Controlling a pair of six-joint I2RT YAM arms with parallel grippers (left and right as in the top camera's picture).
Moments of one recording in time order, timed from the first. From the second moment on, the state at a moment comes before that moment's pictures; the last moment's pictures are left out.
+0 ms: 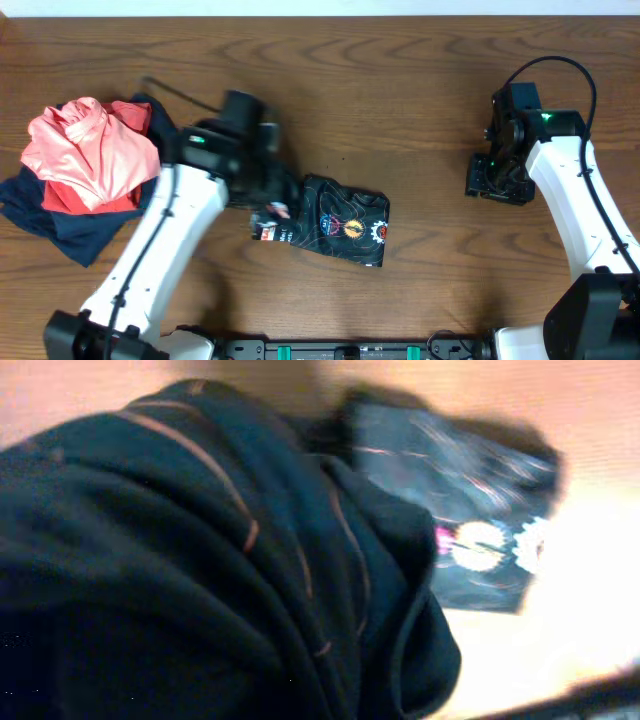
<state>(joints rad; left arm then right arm) -0.36 1.47 1.26 -1.14 0.18 -0.28 0.04 1.60 1.27 -1.23 0.02 0.28</state>
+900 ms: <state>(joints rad) -0.73 1.63 1.27 -0.90 0.18 -0.31 0.04 1.60 1.27 -1.25 -0.01 0.24</state>
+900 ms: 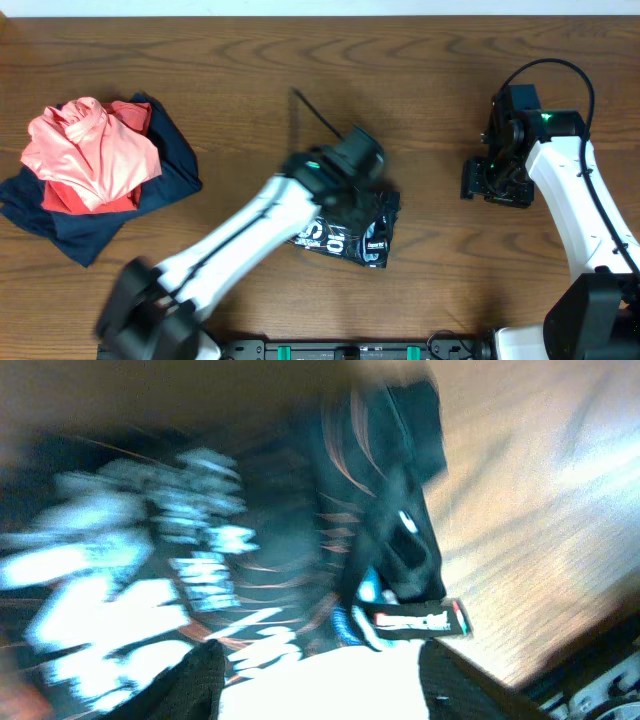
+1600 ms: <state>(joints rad) -0.24 1.81 1.25 -0.94 0.45 -0.15 0.04 1.60 1.27 -1.25 -0.03 0.22</state>
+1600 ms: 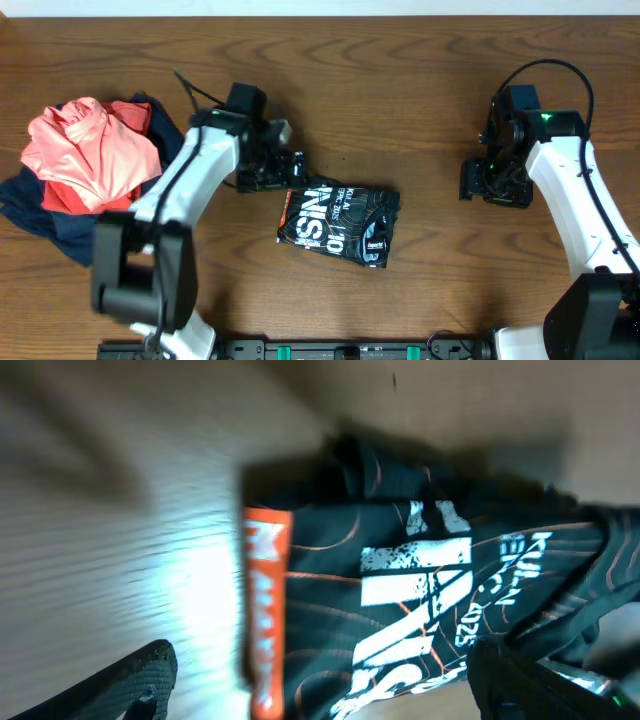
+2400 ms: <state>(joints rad) -0.35 2.04 1.24 -0.86 0.65 -0.04 0.04 1.60 1.26 -1.26 -0.03 0.22</state>
